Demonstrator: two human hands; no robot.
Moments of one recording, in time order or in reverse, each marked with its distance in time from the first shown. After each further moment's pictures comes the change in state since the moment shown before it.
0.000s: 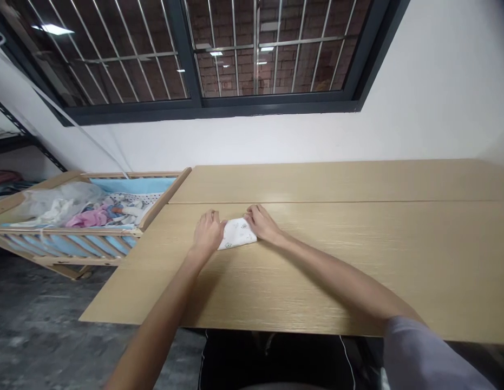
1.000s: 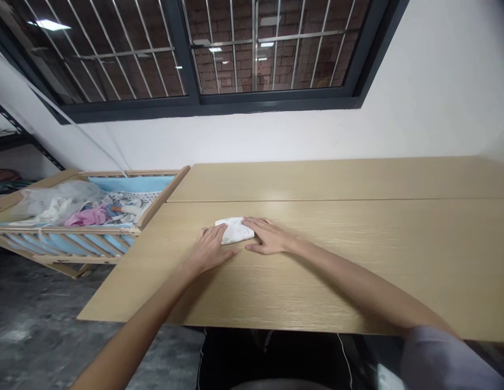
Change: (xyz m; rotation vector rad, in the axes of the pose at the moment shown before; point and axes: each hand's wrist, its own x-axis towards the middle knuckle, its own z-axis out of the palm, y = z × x) left_hand -0.041 -0.011 0.011 -0.155 -0.091 0.302; right_hand -0.037 0.032 -0.013 -0.051 -0.330 -0.376
